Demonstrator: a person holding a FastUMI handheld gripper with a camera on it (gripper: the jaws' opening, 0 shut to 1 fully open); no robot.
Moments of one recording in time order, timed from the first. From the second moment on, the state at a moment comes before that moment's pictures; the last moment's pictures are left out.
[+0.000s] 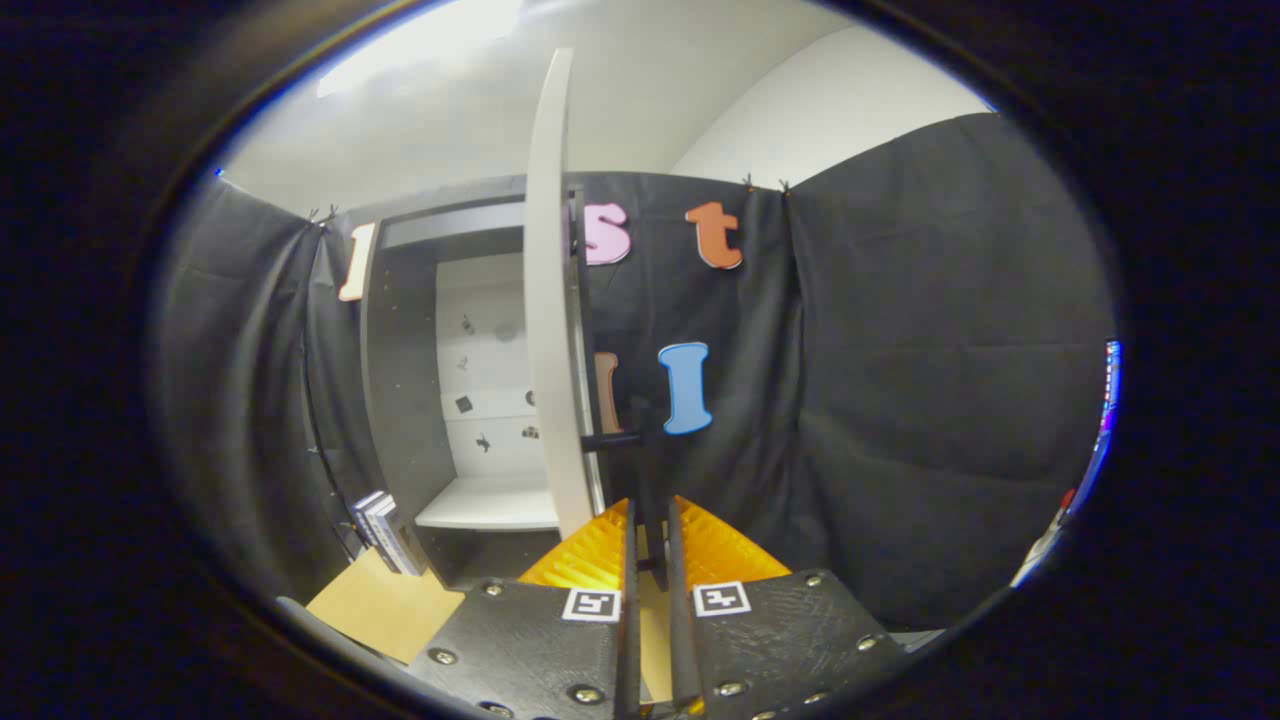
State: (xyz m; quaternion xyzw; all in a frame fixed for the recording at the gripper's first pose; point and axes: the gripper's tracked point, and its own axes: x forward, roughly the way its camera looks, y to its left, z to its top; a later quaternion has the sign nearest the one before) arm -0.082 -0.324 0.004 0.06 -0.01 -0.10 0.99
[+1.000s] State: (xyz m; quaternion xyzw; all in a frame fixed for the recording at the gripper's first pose) arm -0.077 -0.167 -0.033 0.04 0.02 -0.05 1.00
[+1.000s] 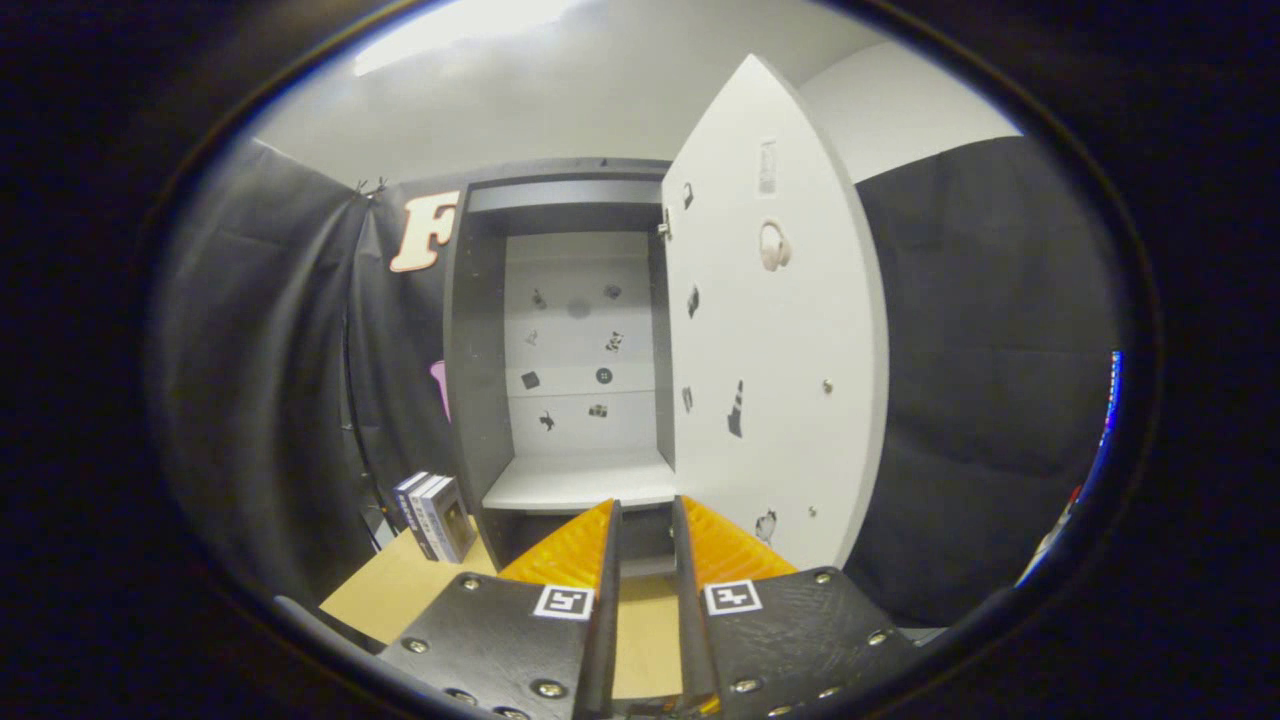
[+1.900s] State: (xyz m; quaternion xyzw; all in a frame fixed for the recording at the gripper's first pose) arm -0.014 -0.061 -0.289 0.06 0.20 0.01 0.98
